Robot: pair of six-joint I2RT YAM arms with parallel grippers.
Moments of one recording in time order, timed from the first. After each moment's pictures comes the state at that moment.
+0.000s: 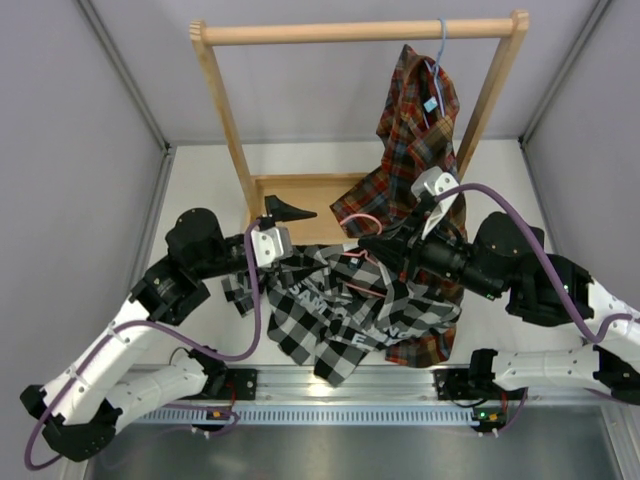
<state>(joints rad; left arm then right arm) -0.74 0.85 1.09 -0.29 0.57 0.43 1.26 0.95 1.41 -0.52 0.25 0.18</state>
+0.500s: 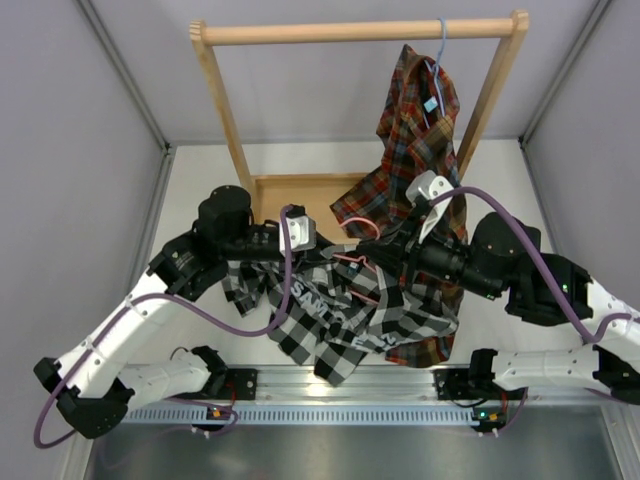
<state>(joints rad) -0.74 1.02 1.23 -0.49 0.71 0.44 1.26 0.95 1.41 -0.54 0.20 0.18</state>
